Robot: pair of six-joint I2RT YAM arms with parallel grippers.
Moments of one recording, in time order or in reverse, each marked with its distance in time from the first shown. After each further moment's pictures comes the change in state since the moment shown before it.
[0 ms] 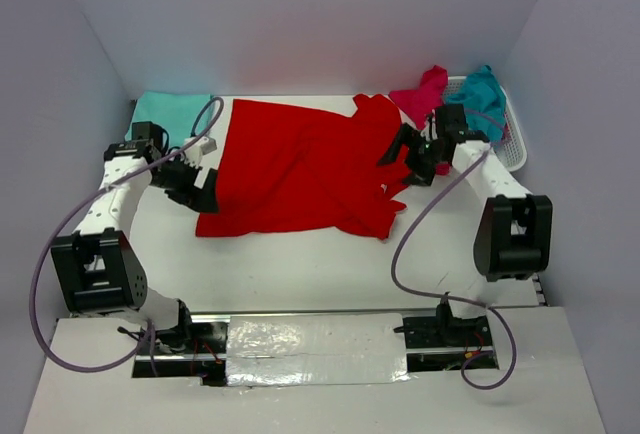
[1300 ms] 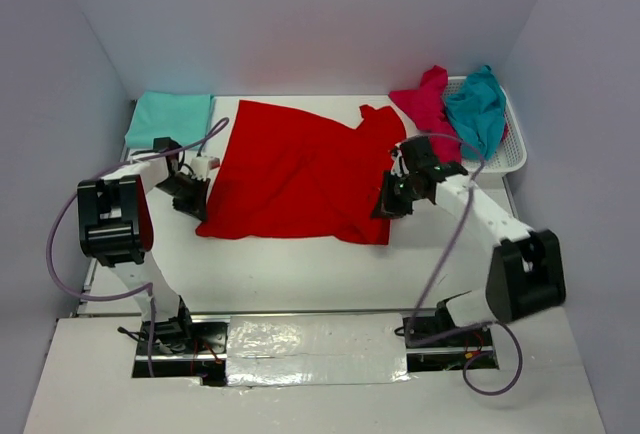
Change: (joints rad) left arm 0.026 0.344 -0.057 0.229 -0.178 -0.082; right arm 0.253 -0.143 -0.223 -0.060 0.163 -0.112
